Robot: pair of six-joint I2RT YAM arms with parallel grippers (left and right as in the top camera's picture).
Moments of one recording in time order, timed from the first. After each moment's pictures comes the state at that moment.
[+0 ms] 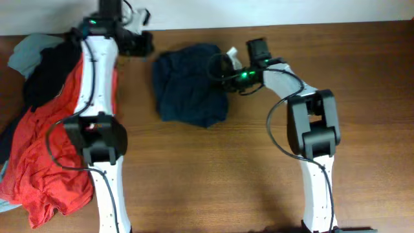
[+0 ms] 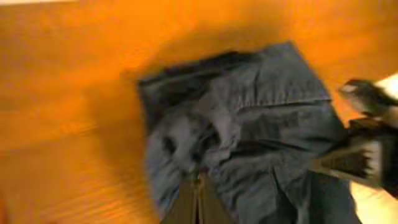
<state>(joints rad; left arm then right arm) -0.01 2.50 2.64 -1.22 0.44 0.09 0.17 2.44 1.85 -0.51 -0.95 0.29</state>
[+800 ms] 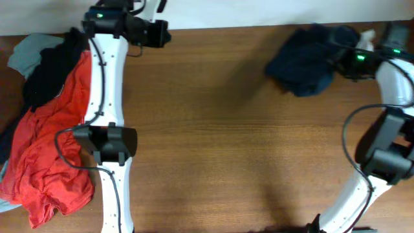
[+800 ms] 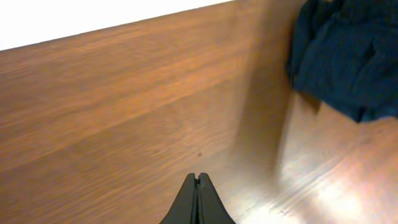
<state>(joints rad) -0.12 2.50 2.85 -1.34 0.49 0.09 -0.44 2.18 1.85 -0.71 -0.61 0.37</state>
